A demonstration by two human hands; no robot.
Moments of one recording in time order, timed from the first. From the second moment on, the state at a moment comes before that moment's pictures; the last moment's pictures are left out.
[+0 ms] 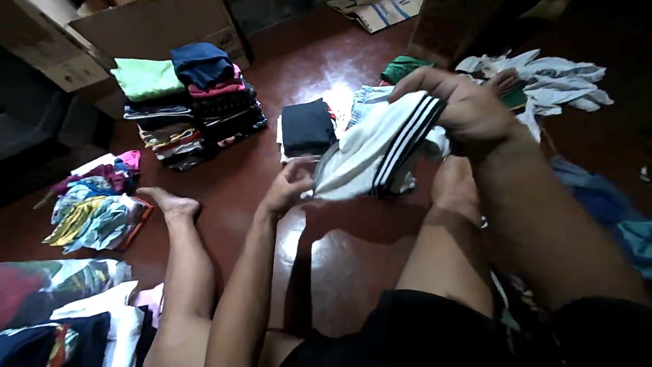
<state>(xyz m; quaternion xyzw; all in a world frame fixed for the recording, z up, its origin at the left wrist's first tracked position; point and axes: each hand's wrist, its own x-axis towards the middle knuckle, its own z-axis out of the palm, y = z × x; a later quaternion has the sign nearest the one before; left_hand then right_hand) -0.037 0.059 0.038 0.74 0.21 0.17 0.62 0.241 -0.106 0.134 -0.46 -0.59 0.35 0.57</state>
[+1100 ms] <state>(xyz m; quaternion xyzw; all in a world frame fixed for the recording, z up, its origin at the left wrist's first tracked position) -0.068 0.044 0.187 0.77 0.10 0.29 0.56 0.109 -0.047 0.130 -0.50 -0.63 0.24 0.55</state>
